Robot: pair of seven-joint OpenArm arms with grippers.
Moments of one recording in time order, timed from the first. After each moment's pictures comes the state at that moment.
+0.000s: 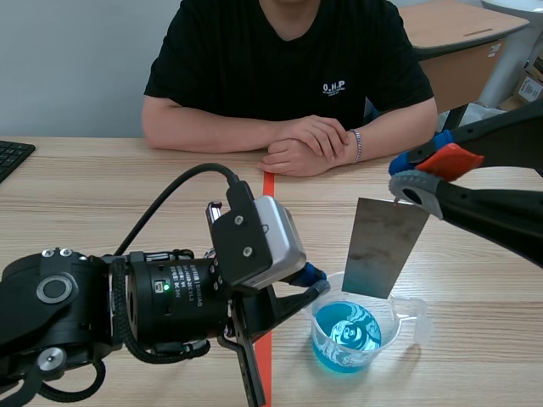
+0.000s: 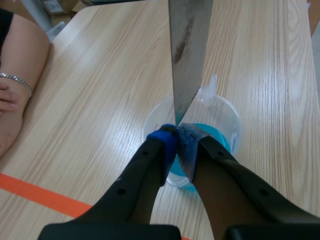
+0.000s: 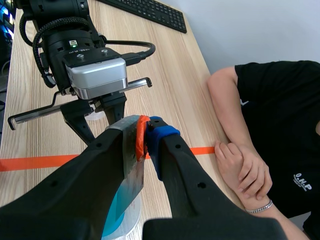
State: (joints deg) left arm -0.6 -31.4 46.3 97.6 -0.9 -22.1 -4.9; right arm -44.0 50.6 19.4 131.5 4.7 43.3 20.0
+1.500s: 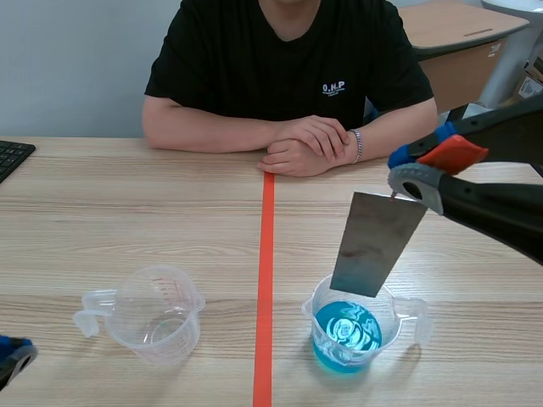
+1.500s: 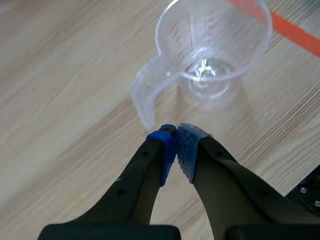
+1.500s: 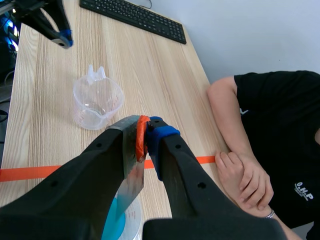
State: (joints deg) left arm 58.2 -46.0 -5.4 107.6 -11.5 -10.1 -11.1; right arm -44.0 50.6 19.3 130.5 4.7 43.4 23.1
